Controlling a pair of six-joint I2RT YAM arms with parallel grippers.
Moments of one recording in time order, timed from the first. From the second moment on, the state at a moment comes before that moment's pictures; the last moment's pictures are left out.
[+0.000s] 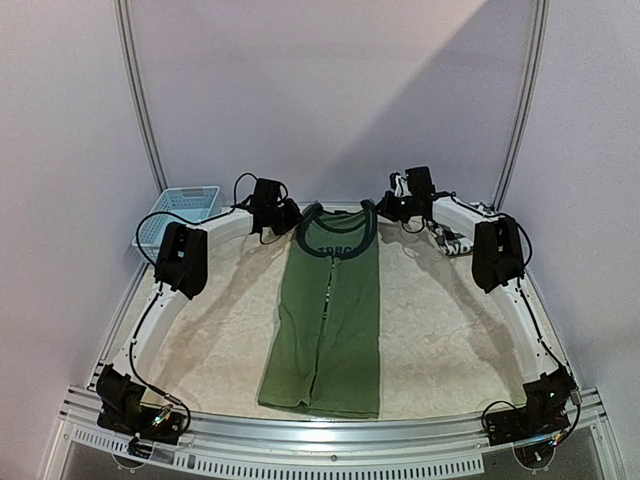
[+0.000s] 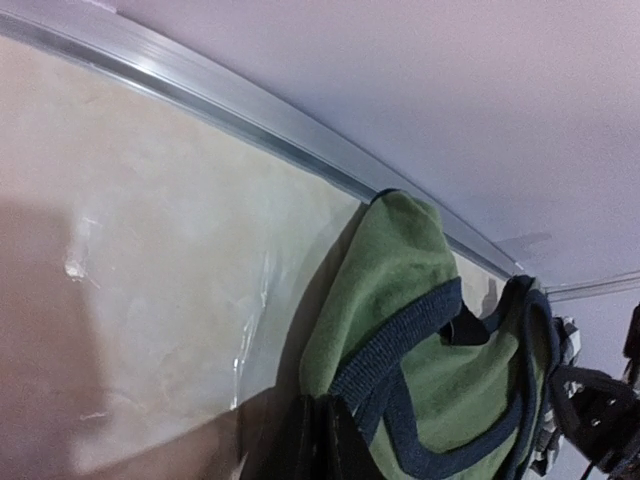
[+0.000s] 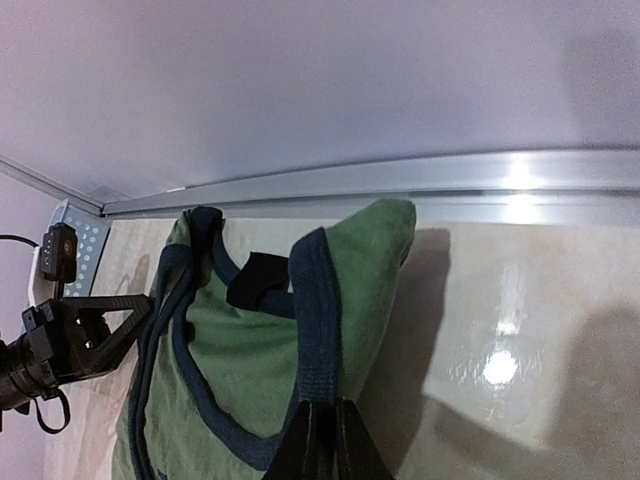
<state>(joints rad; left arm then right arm) -0.38 2.84 2.45 -0.18 0.17 -0.86 0.30 2.78 2.48 -0.28 -0.41 0.53</state>
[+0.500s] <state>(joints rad) -0.39 2.35 2.13 -0.46 -0.06 -0.49 0.18 2.53 2.09 -0.31 -0.47 0.33</state>
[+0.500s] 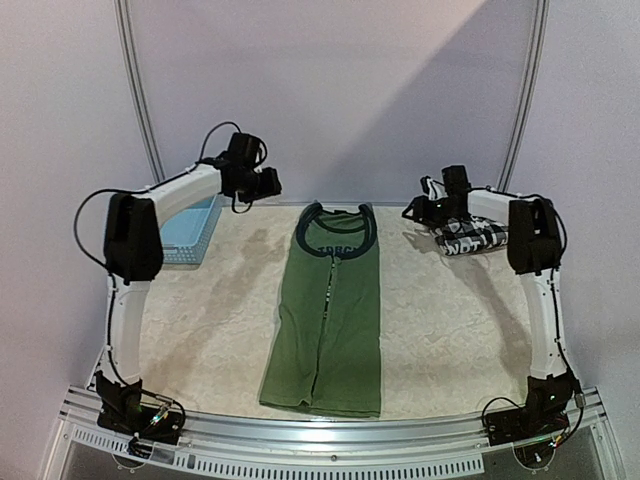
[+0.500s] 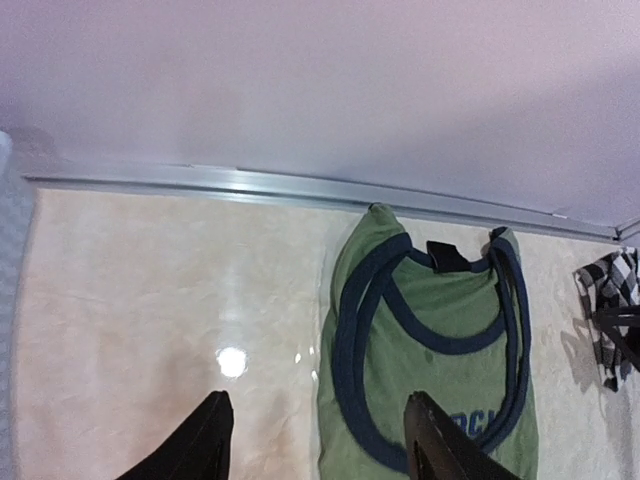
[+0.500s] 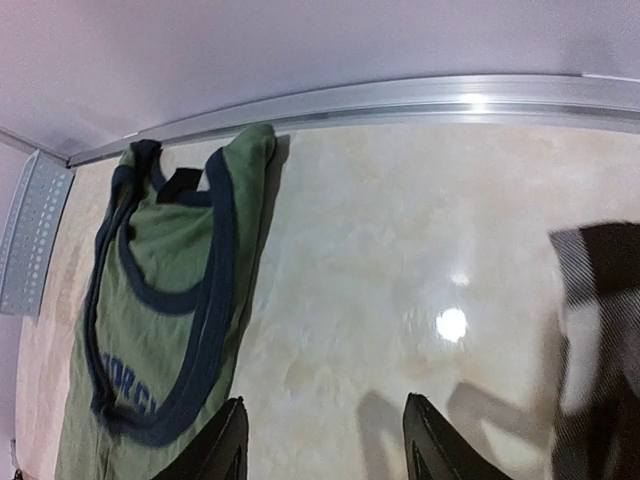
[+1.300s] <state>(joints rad) -0.70 1.00 0.77 -0.84 0.09 -0.49 0.79 1.31 0.80 -0.58 -0.43 -0.81</state>
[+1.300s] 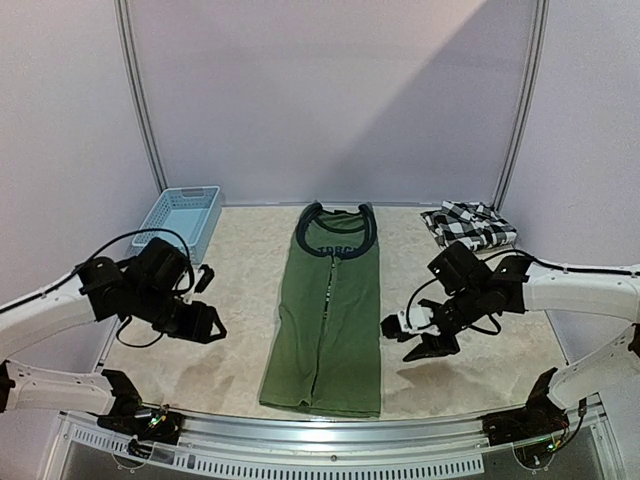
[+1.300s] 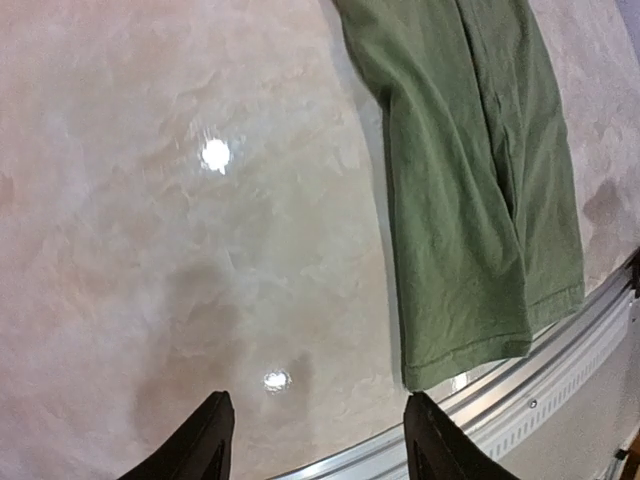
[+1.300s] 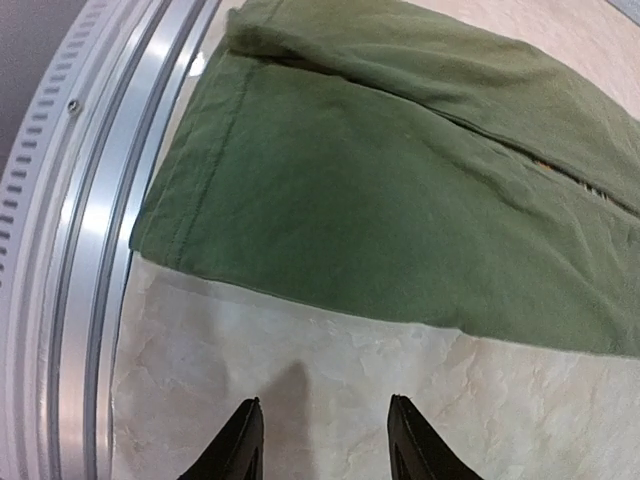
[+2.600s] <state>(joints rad) -1.03 1.35 0.52 -0.23 0.24 -1.06 1.40 1.51 0.66 -0.18 0.08 -1.14</state>
